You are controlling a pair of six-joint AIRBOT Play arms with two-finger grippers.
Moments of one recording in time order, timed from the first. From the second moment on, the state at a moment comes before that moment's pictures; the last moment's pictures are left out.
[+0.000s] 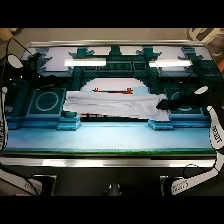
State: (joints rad) left arm 0.06 -1.72 1.81 1.26 -1.39 -1.54; right arm -0.28 -1.78 1.33 -0.92 1.15 0.81
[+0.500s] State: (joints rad) left arm -0.21 -1.75 1.79 1.19 -1.27 -1.55; right arm -0.21 -1.71 1.32 -0.72 1.22 0.82
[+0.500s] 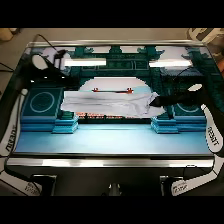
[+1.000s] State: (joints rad) left arm -0.53 -2.03 1.78 0.69 -0.97 -1.64; right arm -0.20 -1.31 1.32 -0.65 1.41 0.90
